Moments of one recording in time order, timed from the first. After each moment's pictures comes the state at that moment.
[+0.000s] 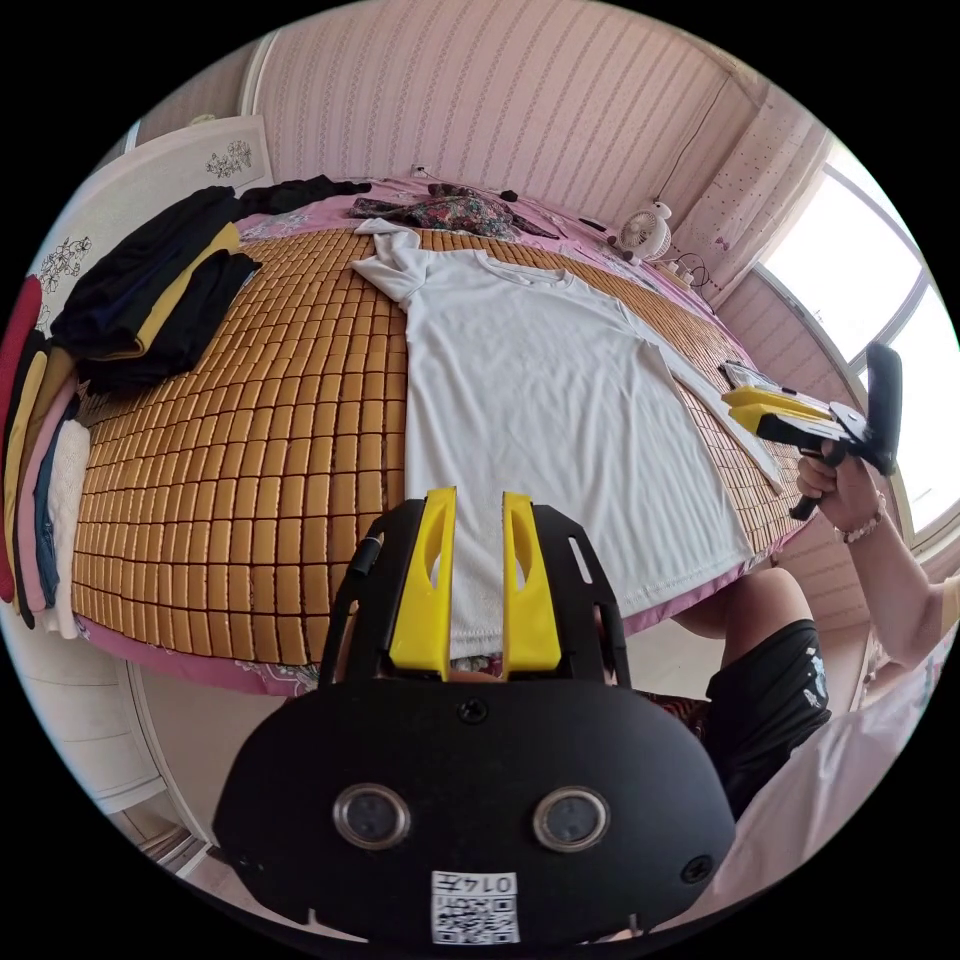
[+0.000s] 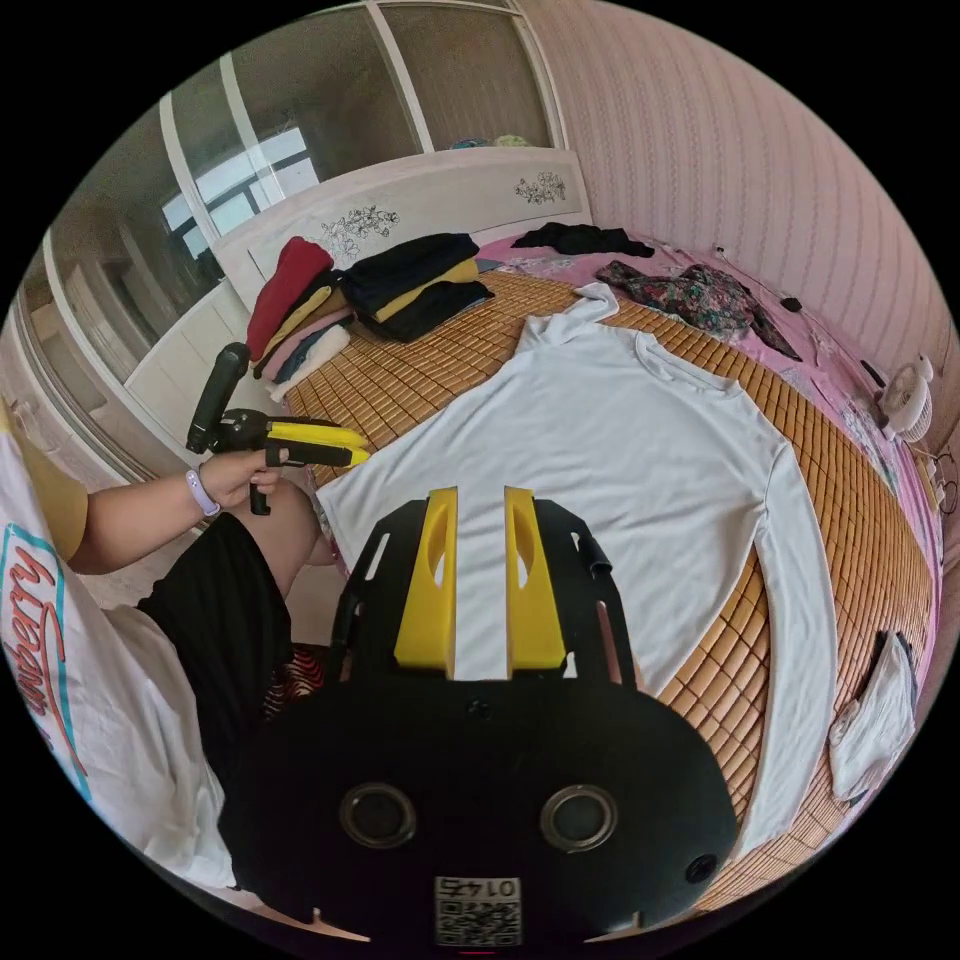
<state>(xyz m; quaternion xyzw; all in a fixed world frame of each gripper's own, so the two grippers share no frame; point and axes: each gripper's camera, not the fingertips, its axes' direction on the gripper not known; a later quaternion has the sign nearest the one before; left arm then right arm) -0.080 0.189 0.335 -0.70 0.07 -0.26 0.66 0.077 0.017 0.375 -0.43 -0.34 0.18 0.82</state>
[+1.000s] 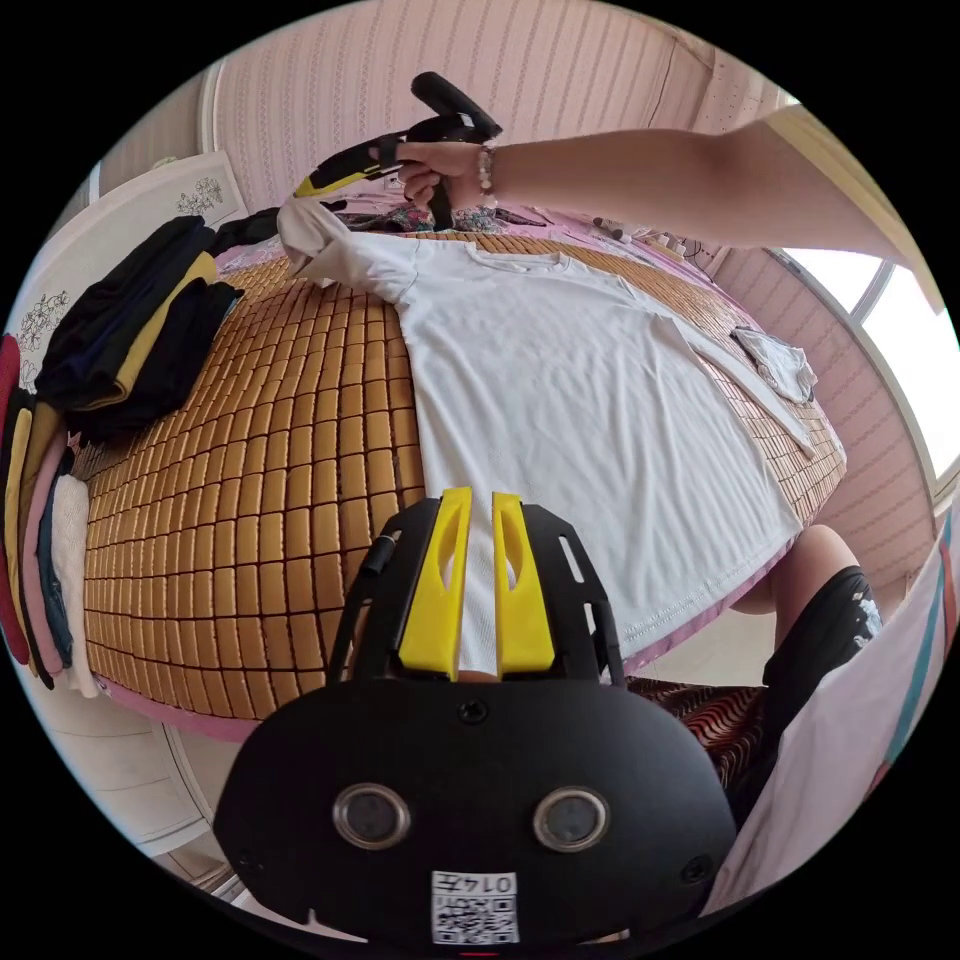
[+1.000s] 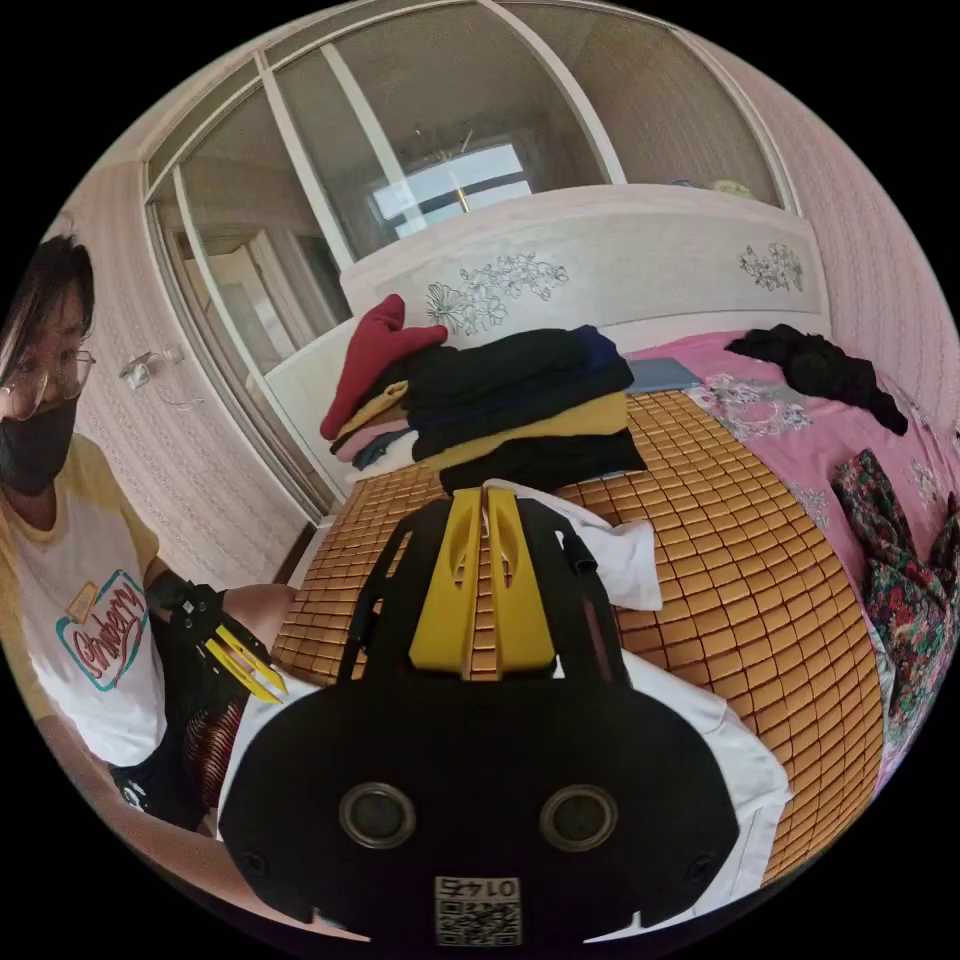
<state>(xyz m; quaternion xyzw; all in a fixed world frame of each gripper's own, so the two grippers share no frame) -0.126 0.076 0.345 -0.69 0.09 -0.20 0.69 -0.073 0.127 0.757 -0.22 -0.62 0.14 0.74</state>
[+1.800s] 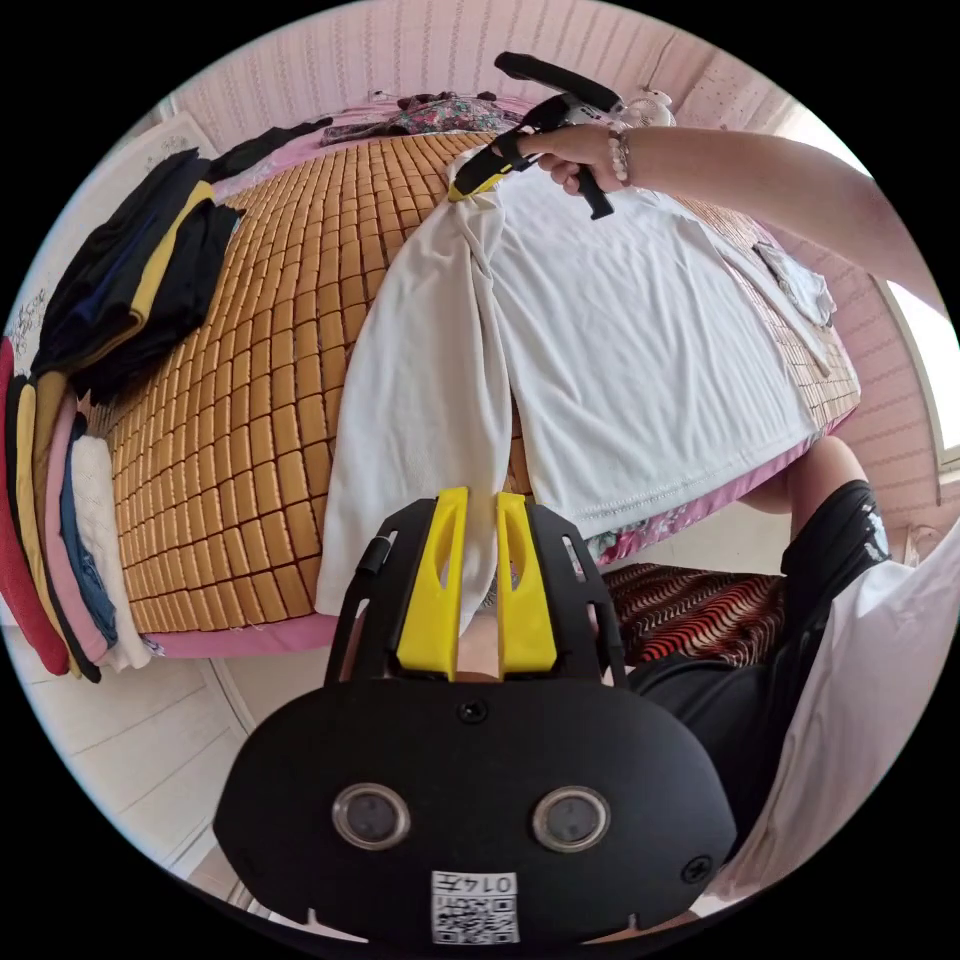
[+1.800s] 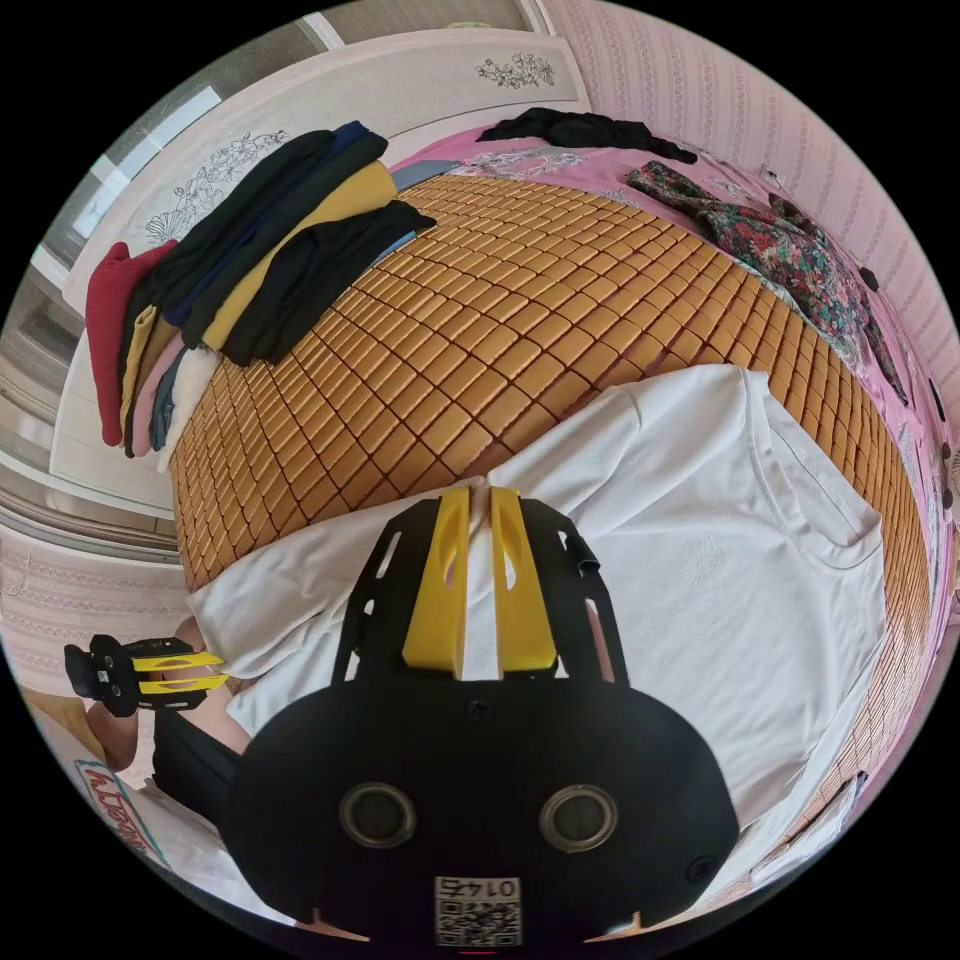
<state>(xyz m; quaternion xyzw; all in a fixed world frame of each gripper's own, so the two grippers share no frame) -0.197 0.030 0.332 -0.80 0.13 -0.14 0.57 -0.134 0.304 0.717 -0.56 -0.34 0.17 0.74</state>
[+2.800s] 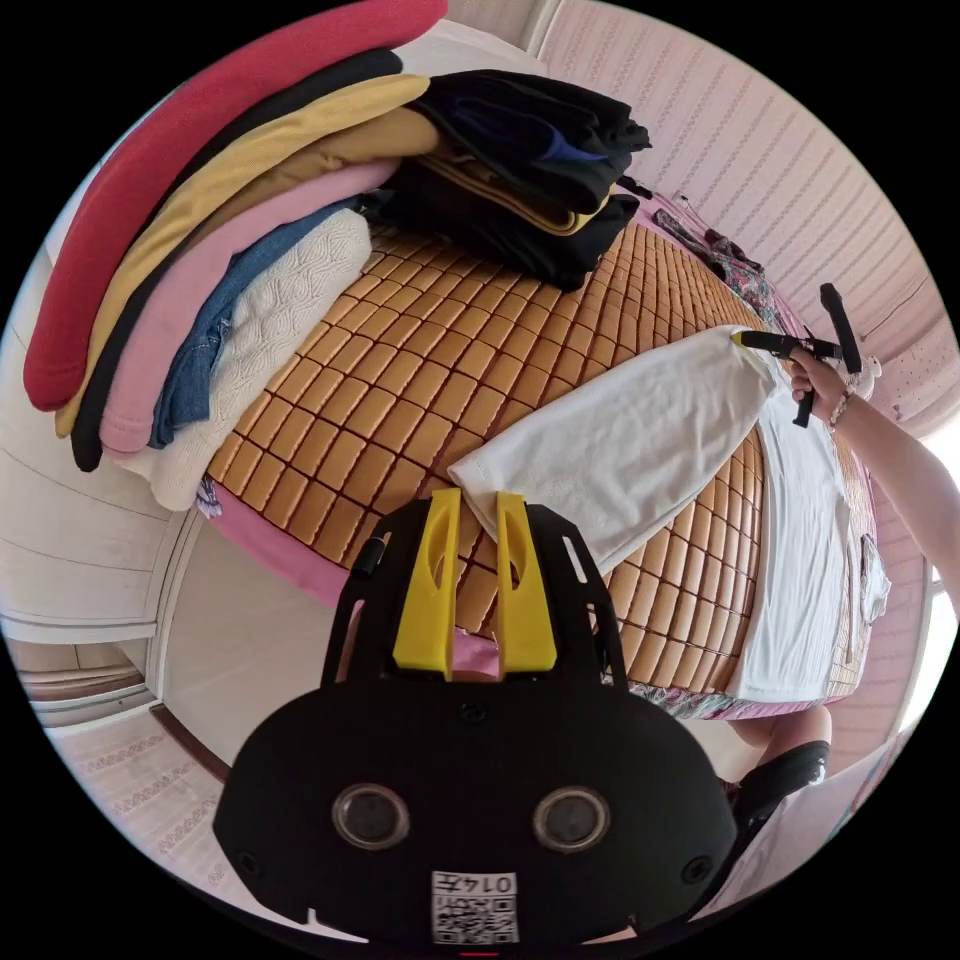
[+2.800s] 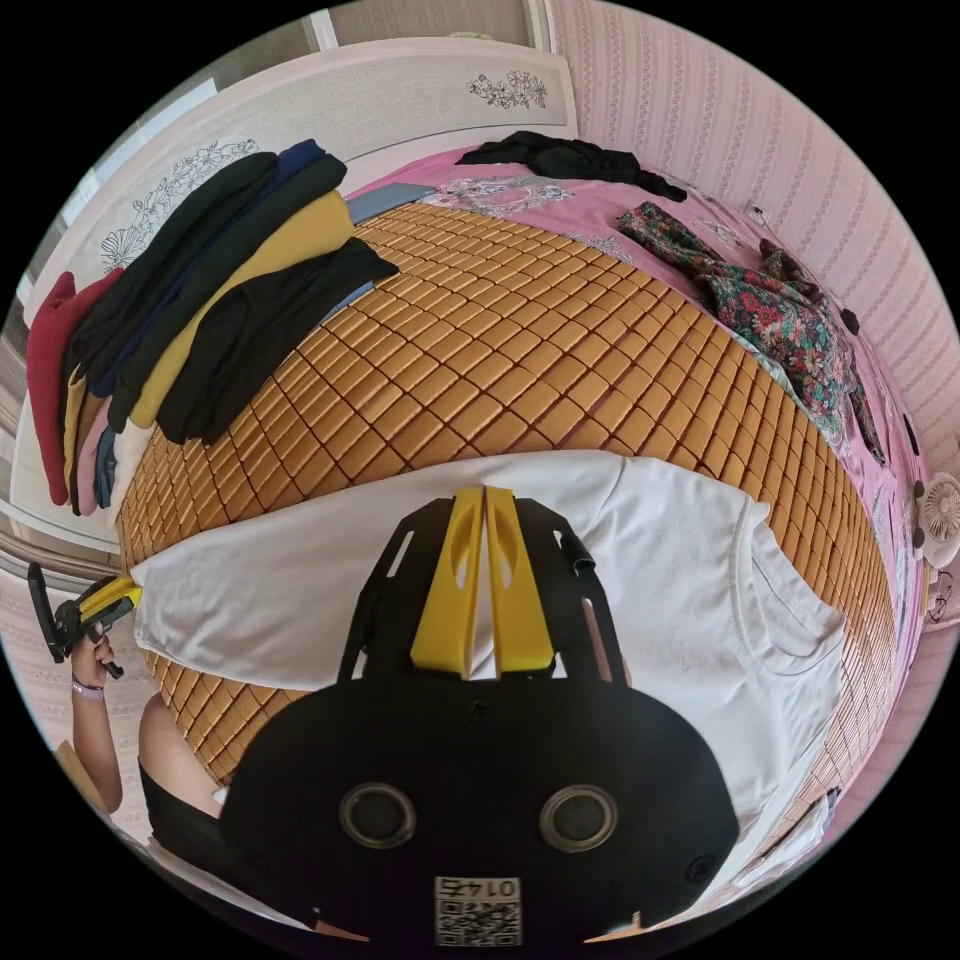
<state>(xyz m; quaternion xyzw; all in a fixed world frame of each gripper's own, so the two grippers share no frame) -0.430 0.076 0.266 -0.74 -0.17 -0.32 0.57 -0.145 0.282 0.798 -0.56 -0.27 0.14 0.77</state>
